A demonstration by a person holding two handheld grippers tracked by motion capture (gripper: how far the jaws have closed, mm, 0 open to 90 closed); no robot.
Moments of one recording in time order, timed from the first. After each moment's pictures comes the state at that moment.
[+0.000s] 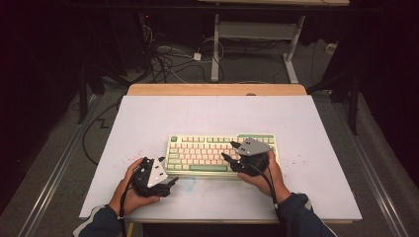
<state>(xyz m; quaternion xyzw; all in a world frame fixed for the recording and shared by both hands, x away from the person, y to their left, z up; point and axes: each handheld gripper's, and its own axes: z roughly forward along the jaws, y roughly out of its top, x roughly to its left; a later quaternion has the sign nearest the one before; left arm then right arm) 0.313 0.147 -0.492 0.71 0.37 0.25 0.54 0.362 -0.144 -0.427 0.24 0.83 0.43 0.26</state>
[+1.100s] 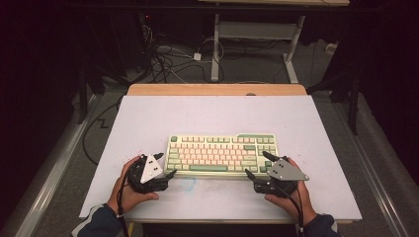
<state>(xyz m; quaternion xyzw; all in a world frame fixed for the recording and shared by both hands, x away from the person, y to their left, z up) 0.316 0.150 -0.472 0.68 0.39 0.24 0.57 0.312 -0.207 -0.450 0.27 0.79 0.45 0.33</state>
